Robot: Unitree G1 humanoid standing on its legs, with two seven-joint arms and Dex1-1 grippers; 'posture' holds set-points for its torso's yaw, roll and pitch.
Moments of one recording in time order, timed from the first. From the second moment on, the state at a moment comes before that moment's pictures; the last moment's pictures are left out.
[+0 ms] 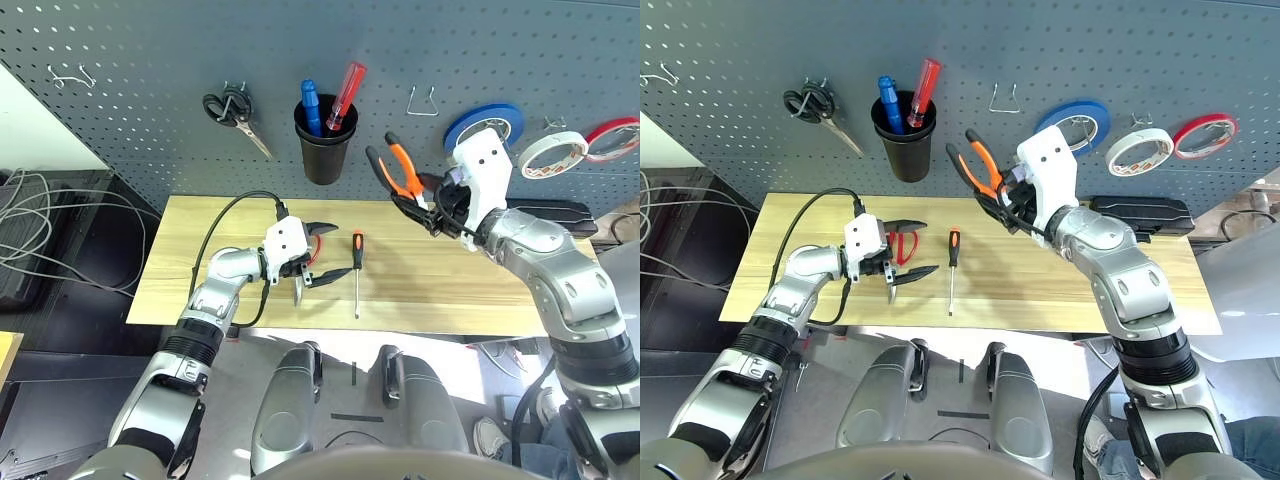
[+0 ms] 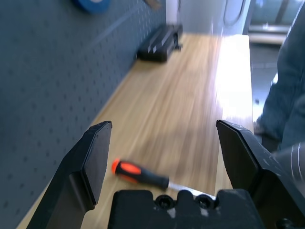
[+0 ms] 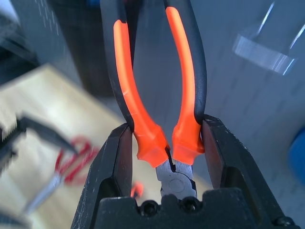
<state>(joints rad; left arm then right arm) -0.42 0.33 -0.19 0.37 -0.18 -0.23 -1.03 -0.42 -0.40 0.04 -0.38 0.20 0.56 0.46</state>
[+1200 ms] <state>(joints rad) -0.46 0.23 -0.19 0.33 -0.14 -0.24 -0.86 -0.80 -0.22 0.01 0.33 0.05 -0.14 0.24</state>
